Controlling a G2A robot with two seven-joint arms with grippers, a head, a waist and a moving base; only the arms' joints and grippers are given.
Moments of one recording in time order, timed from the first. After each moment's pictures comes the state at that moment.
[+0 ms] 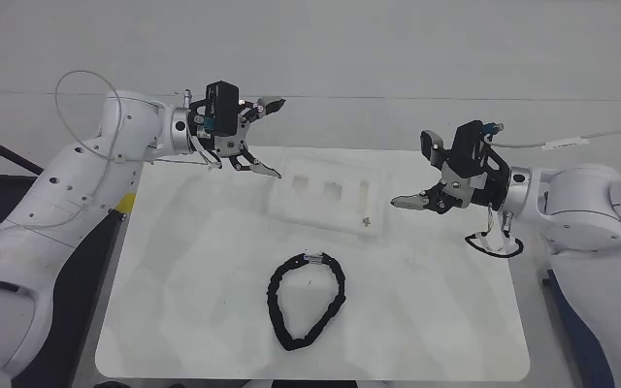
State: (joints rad) left arm 0.16 -0.88 -0.50 -1.12 1.43 -1.01 0.76; right arm -0.84 -0.84 1.28 -1.78 -0.42 -0.75 0.74
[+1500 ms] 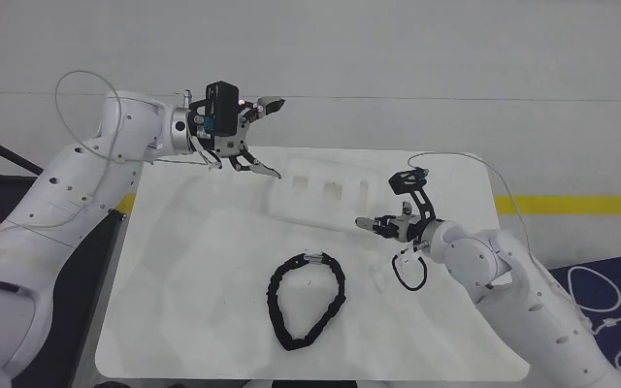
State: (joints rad) left arm 0.16 -0.88 -0.50 -1.12 1.43 -1.01 0.76; right arm -0.98 -0.93 0.99 -1.78 -0.48 0.19 0.75
